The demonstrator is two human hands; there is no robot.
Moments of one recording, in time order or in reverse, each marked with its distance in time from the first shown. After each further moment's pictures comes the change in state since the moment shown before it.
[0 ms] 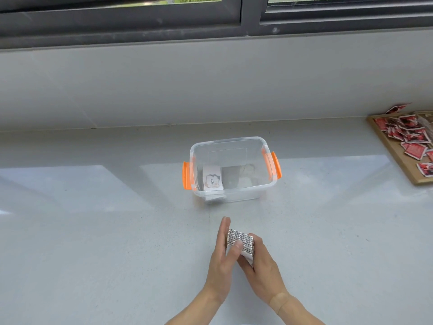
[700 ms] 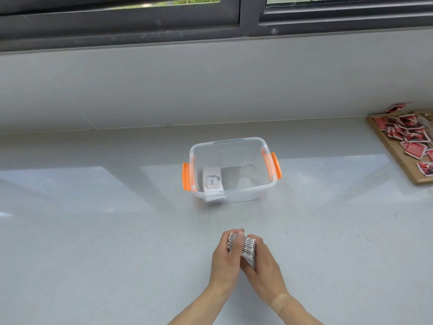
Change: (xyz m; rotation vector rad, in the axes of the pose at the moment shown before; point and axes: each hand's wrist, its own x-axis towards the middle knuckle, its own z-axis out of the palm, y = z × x) left_hand 0.014 -0.002 0.012 0.095 0.190 -0.079; right_hand 0.000 -0.004 -0.005 0.058 0.000 0.010
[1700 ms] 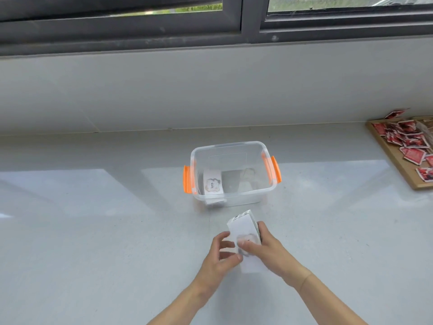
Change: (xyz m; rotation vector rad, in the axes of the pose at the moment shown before) left_hand 0.000 0.000 -0.040 0.084 -0.270 -0.051; right_hand 0.038 -0.041 -0.052 0.300 -0.303 0.253
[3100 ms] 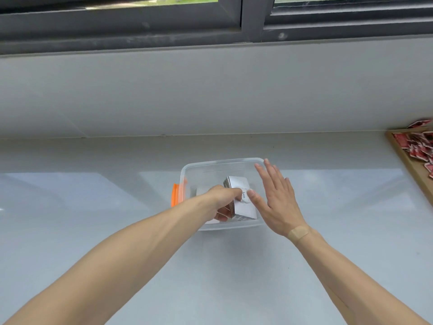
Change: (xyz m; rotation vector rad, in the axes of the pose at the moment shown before) left_hand 0.172 0.160 -0.012 0.277 0.049 -0.452; right_hand 0.127 -0.059 -0.082 -0.721 0.344 -0.463
